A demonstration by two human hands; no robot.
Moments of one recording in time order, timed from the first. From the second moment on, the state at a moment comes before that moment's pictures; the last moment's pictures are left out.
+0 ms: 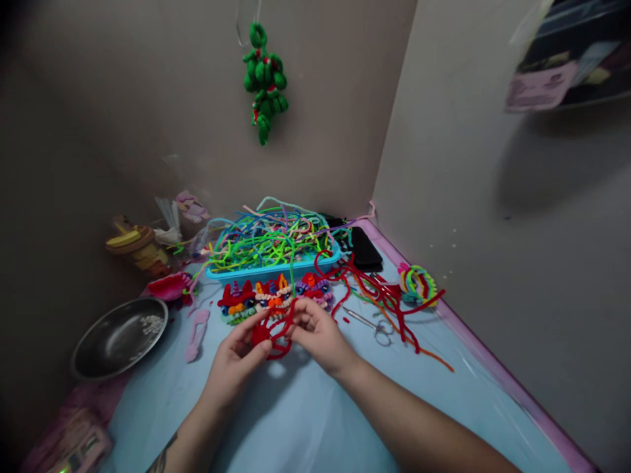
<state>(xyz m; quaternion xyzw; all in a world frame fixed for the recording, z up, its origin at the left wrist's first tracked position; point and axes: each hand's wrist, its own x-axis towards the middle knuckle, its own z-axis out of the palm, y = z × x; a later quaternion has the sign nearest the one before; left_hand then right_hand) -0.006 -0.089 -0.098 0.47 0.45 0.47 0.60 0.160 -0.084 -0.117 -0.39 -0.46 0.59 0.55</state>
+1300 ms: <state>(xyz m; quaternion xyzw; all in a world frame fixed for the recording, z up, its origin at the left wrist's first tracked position) -0.013 -0.083 -0.106 0.47 0.45 0.36 0.67 0.158 -0.091 -0.115 -0.35 -0.54 0.63 0.43</state>
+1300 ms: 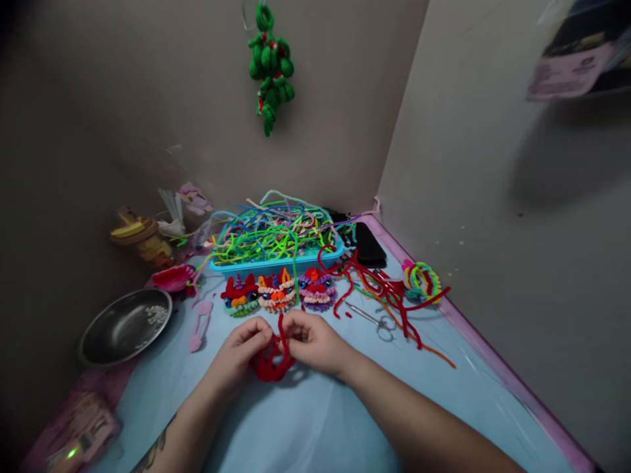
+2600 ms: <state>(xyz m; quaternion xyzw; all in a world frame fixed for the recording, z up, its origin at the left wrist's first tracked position) -0.007 -0.078 -0.118 0.45 0.50 0.48 0.56 0.158 -0.071 -0.129 -0.40 -0.21 0.67 0.59</state>
